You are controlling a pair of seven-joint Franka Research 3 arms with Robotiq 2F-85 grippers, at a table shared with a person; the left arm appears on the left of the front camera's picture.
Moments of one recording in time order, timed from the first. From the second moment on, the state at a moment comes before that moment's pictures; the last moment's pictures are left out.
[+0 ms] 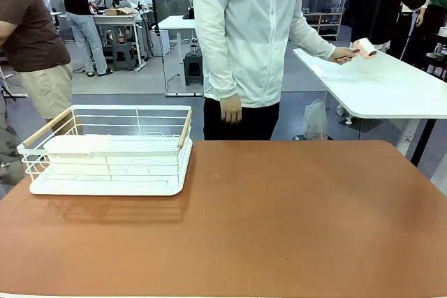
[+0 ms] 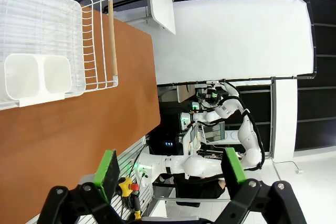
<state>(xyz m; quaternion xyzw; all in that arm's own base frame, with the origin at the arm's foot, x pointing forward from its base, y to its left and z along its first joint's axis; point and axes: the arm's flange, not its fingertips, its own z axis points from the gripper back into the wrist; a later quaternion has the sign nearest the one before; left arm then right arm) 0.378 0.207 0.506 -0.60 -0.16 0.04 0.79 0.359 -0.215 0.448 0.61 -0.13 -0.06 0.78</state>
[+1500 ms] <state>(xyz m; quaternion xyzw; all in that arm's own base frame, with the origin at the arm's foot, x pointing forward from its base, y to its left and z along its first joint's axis) 0.378 0.207 0.506 -0.60 -0.16 0.04 0.79 0.359 -0.215 0.448 0.61 -0.13 -0.06 0.78</state>
